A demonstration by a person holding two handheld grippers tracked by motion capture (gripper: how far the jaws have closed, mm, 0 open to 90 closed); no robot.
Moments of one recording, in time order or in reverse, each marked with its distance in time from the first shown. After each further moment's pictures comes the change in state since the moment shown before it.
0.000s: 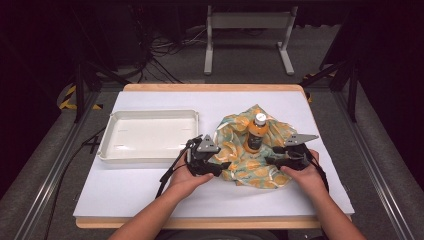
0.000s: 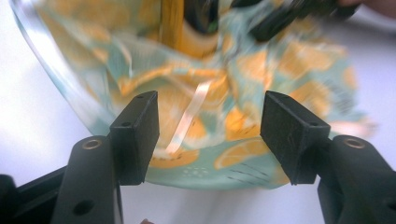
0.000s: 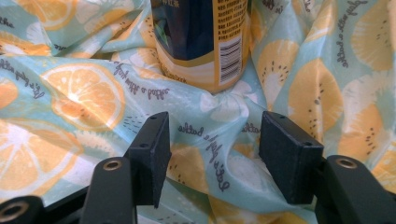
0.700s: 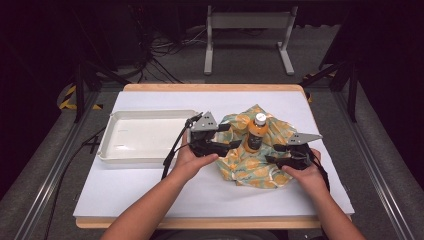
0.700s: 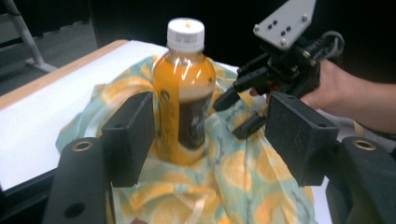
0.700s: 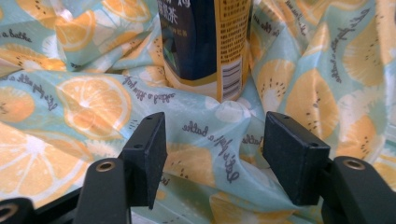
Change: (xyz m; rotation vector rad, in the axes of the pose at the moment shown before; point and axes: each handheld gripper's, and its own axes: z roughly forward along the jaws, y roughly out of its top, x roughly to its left) left arm 0.013 0.060 -0.010 -0.200 -0.071 0.023; right arm 0.002 0.003 -0.008 -0.058 0.007 -0.006
